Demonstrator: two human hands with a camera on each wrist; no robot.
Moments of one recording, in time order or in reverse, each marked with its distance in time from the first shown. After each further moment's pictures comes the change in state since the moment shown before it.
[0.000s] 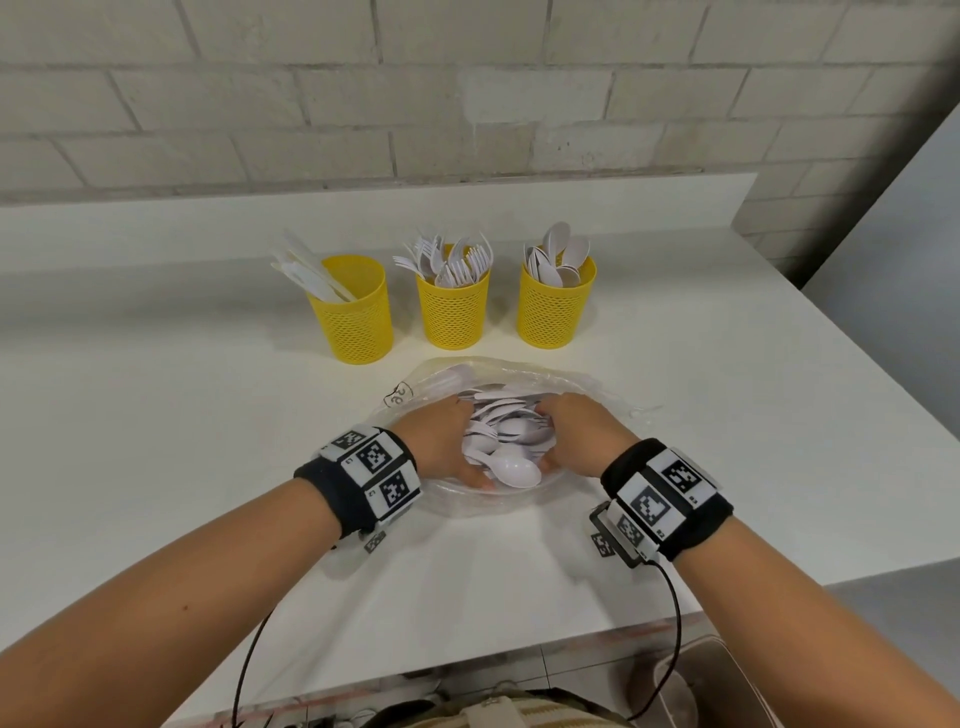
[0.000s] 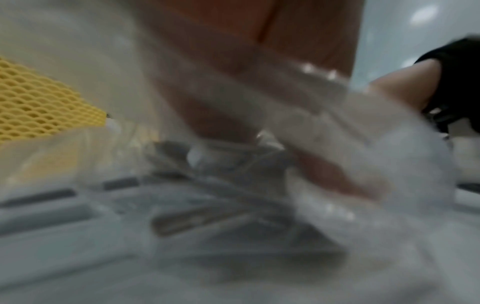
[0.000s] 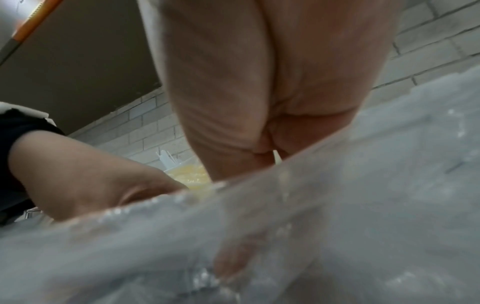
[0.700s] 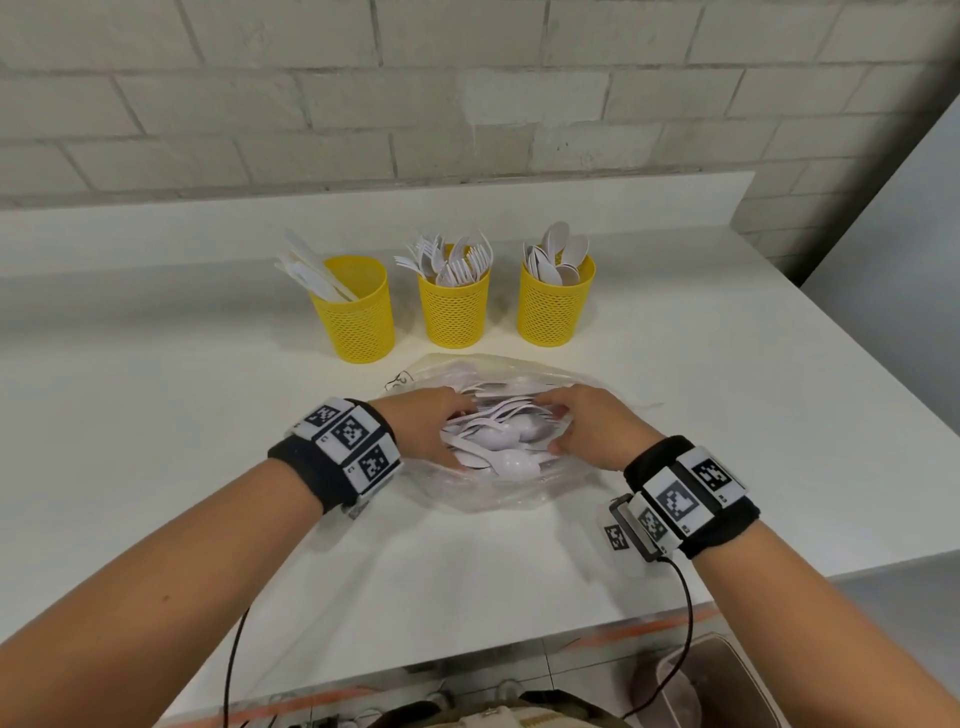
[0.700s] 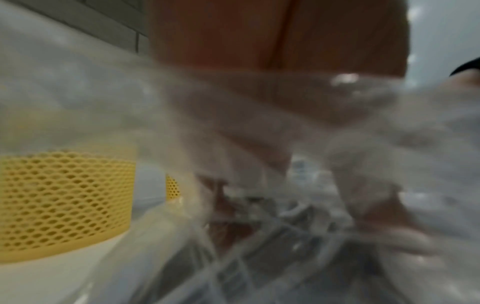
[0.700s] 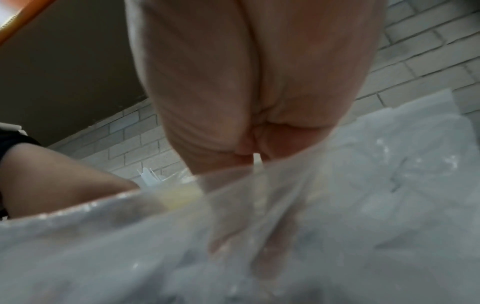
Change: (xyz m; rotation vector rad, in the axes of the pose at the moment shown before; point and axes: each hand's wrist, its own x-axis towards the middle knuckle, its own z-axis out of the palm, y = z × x) left_hand -0.007 -0.013 -0.028 0.054 -0.101 0.156; right_hand -0.012 0.011 -0.008 0.175 0.044 -0.030
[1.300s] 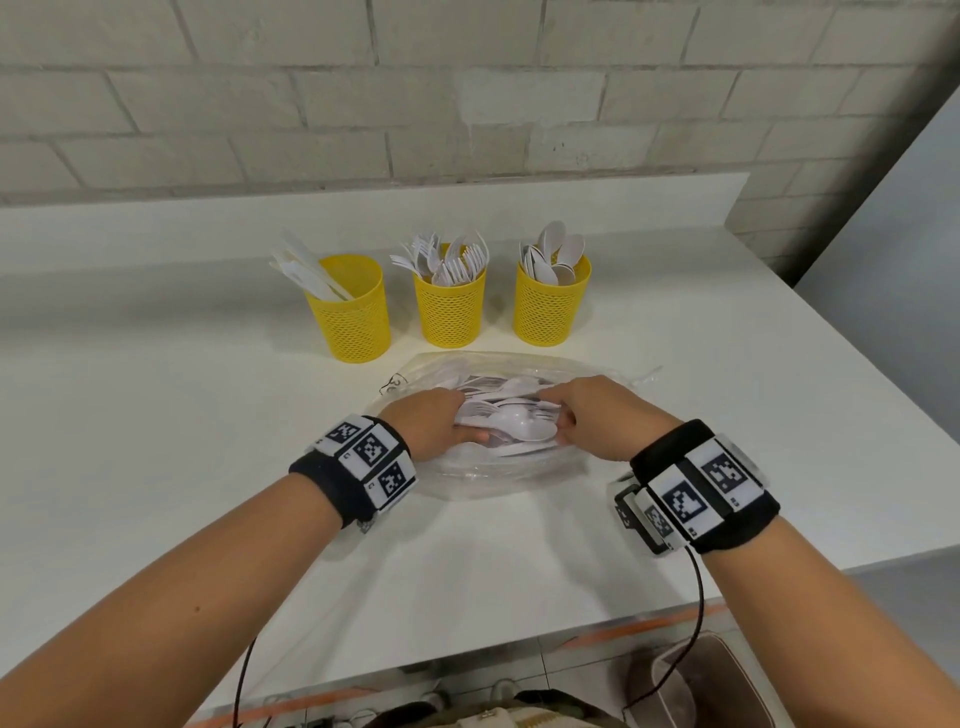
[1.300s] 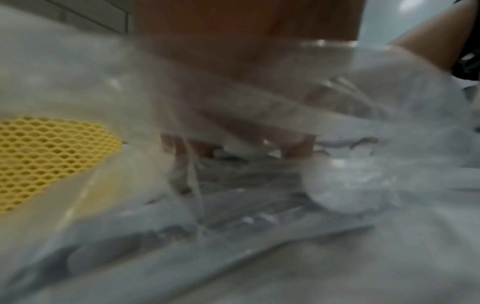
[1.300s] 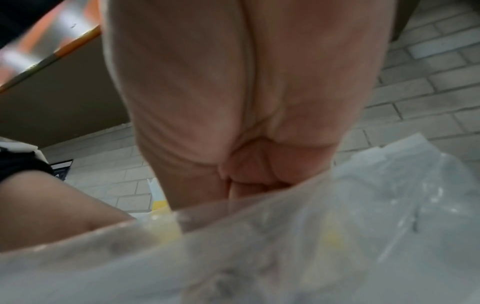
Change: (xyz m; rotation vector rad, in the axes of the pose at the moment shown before) left_hand 0.014 0.007 0.016 0.016 0.119 -0.176; right_hand -0.009 -0.010 -0.021 -0.206 -0.076 -0.081
